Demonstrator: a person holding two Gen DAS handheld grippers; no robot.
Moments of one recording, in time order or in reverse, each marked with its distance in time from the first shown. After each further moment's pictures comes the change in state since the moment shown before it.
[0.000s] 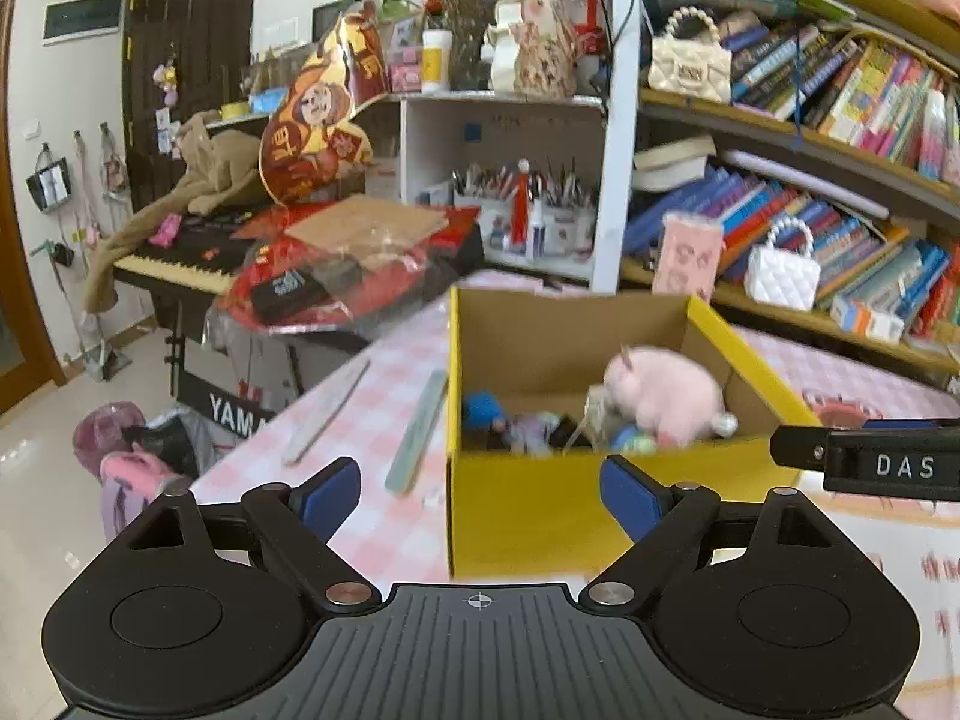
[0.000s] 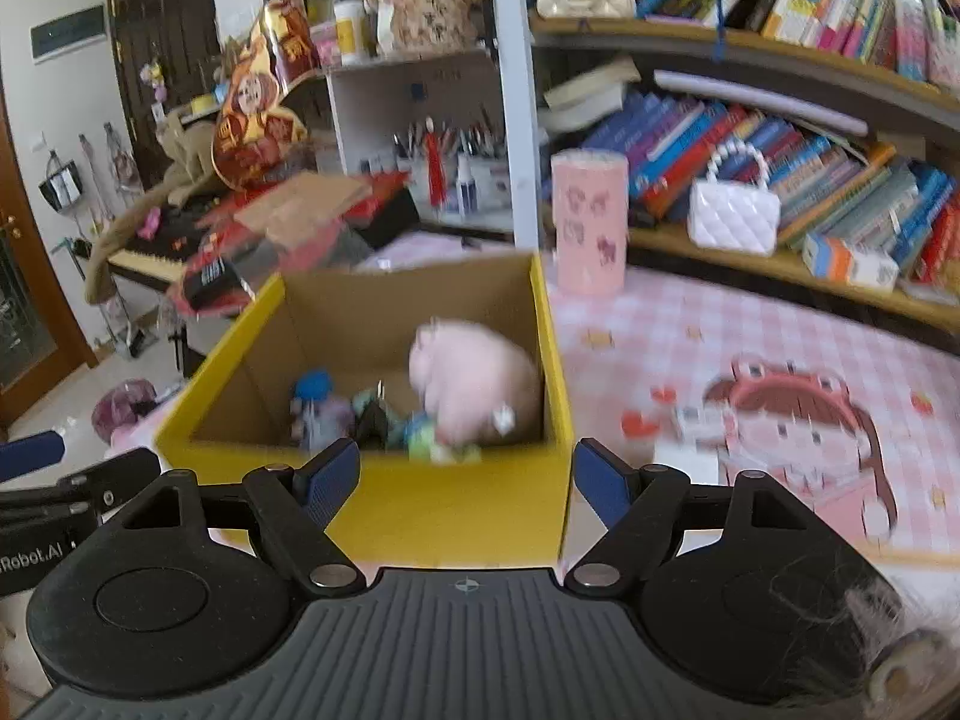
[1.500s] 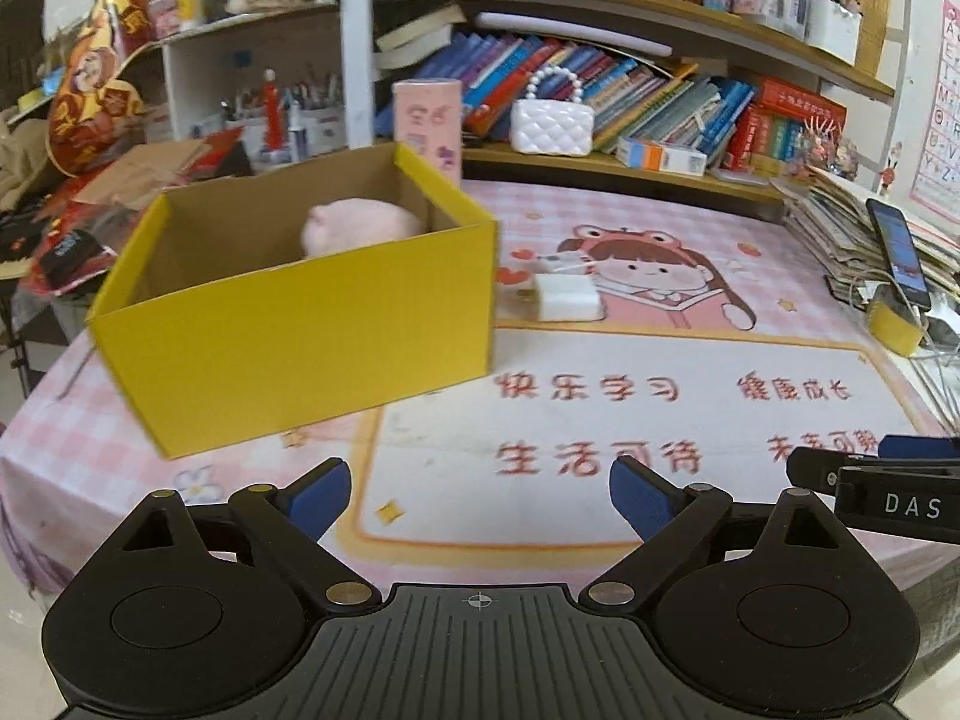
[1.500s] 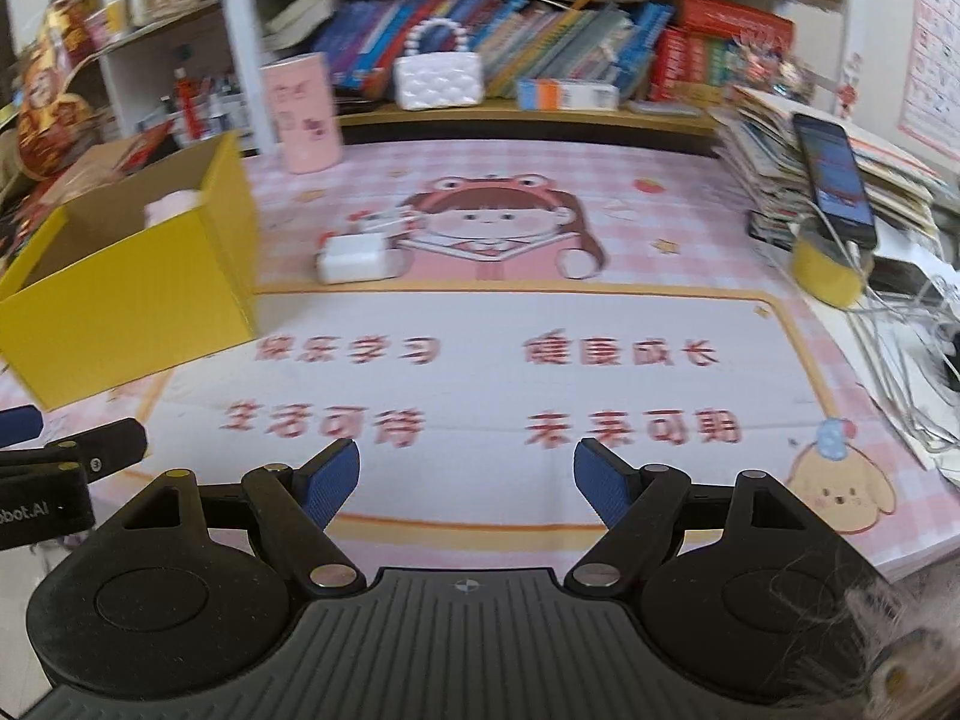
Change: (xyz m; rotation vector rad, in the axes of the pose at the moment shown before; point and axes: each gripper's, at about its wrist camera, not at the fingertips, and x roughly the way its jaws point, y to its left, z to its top) left arm -0.008 -0.132 -0.059 0.208 0.174 -0.298; right arm -0.097 -0.115 -0.121 0.244 0.115 -0.345
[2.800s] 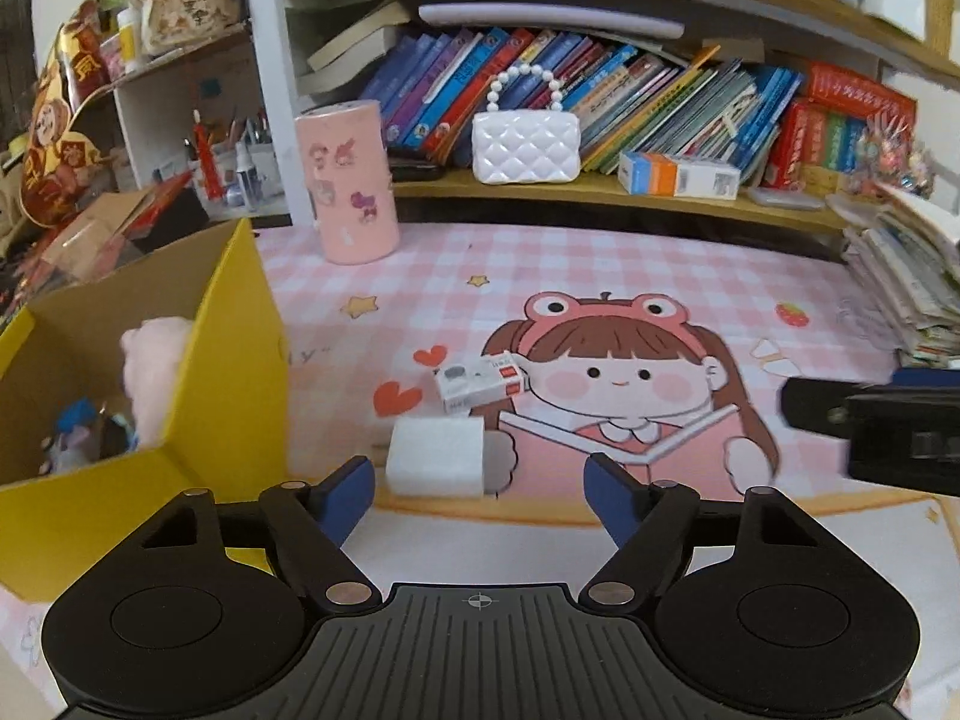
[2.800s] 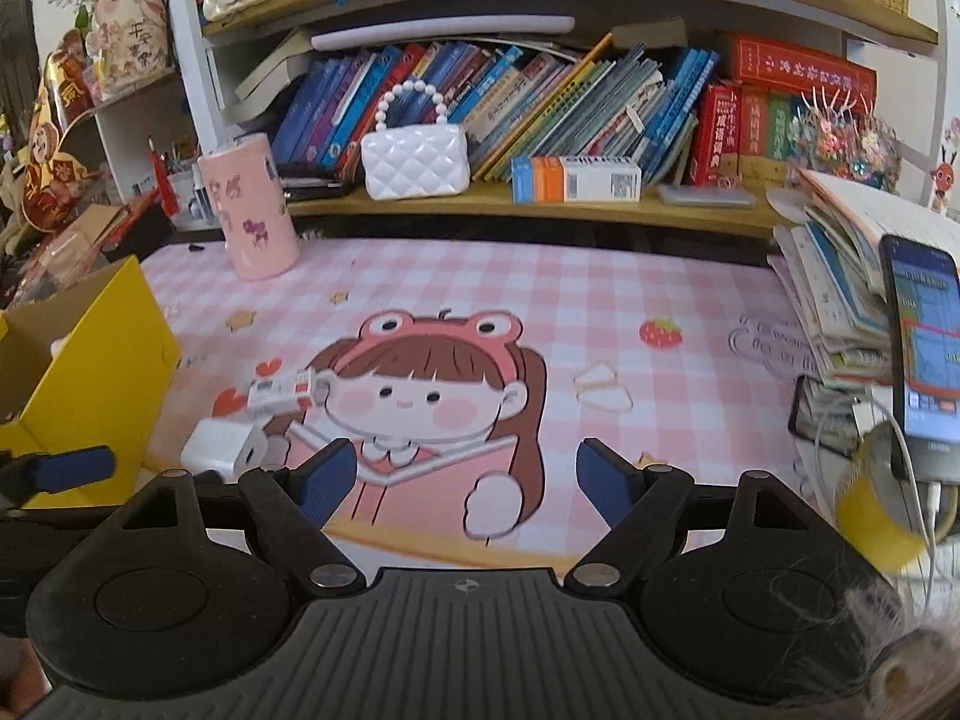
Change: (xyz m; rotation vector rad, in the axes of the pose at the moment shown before) left arm 0.140 -0.122 0.102 -0.008 0.003 0.162; right arm 0.112 -0.103 0.144 -0.078 -0.086 0.154
